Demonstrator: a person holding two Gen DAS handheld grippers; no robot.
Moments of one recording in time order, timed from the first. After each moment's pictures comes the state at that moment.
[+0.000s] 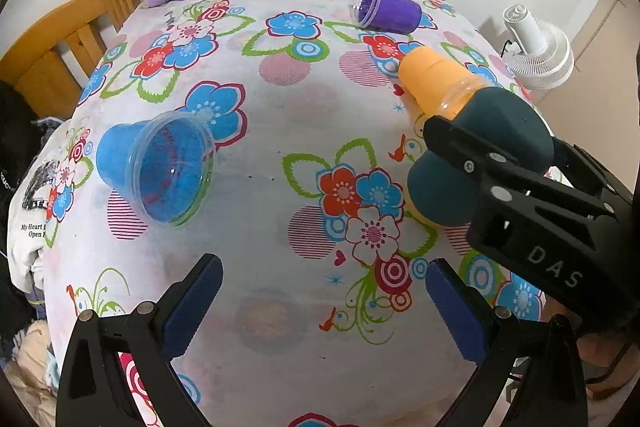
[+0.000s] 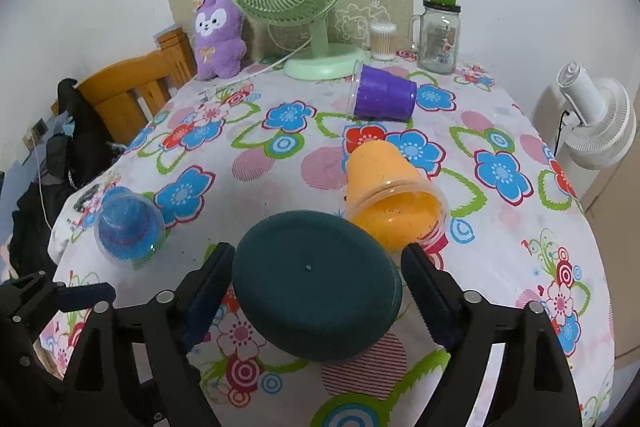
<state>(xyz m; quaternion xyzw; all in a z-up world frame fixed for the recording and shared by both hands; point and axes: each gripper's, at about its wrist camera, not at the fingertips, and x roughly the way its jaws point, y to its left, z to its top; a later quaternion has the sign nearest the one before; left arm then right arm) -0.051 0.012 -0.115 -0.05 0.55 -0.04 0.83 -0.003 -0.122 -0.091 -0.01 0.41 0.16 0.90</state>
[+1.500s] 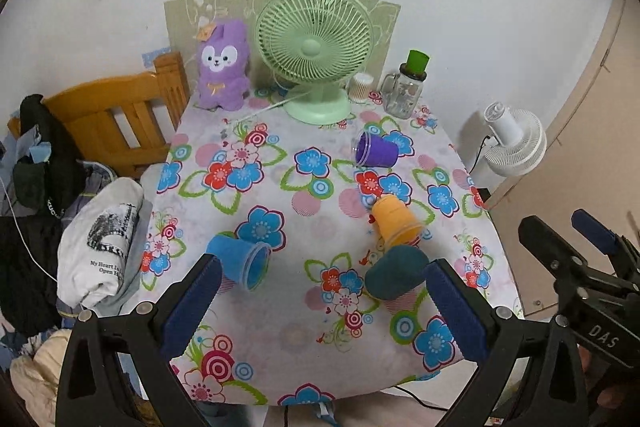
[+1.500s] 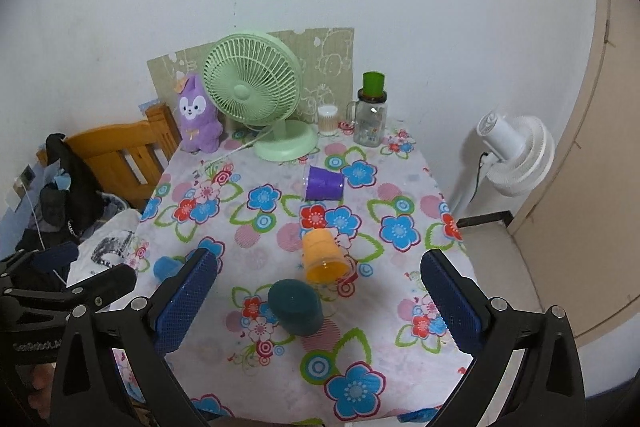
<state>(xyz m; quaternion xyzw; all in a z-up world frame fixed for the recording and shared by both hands) -0.085 0.031 0.092 -0.07 0.45 -0.01 0.89 -0.064 -0.156 0.118 -0.02 0.38 0.07 0.92</state>
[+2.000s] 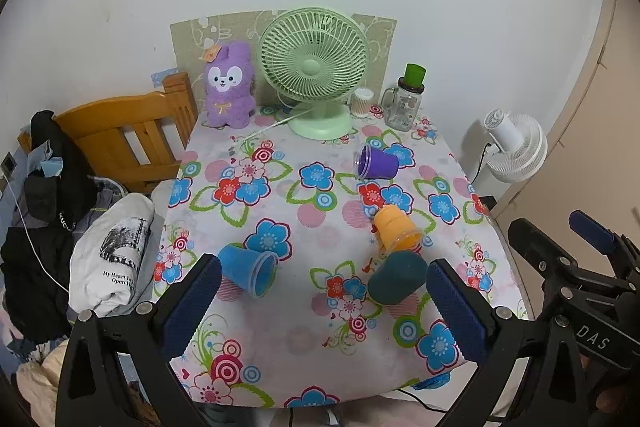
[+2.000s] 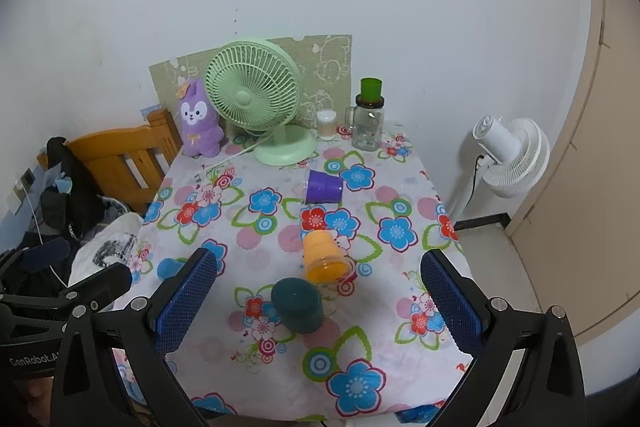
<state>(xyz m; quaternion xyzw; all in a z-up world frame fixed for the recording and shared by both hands) -0.098 0.023 0.105 -0.05 0.43 0.01 0.90 -0.073 -0.157 0.122 -0.01 0.37 0.07 0.92</state>
